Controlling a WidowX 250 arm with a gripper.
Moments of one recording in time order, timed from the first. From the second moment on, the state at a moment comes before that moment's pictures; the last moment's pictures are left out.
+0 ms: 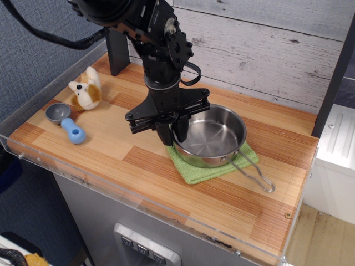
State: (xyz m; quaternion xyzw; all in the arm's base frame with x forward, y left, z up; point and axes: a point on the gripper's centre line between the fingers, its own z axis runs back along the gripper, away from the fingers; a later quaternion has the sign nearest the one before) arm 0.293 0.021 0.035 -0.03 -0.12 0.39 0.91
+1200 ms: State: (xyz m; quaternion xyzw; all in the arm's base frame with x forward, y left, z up) arm 0.311 0.060 0.109 0.00 -0.22 0.33 0.92
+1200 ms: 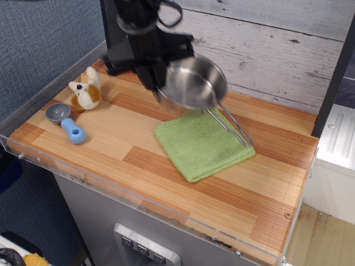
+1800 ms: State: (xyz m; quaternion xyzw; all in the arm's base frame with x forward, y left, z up) arm 0.335 0.139 0.123 0.01 -0.24 0.41 0.88
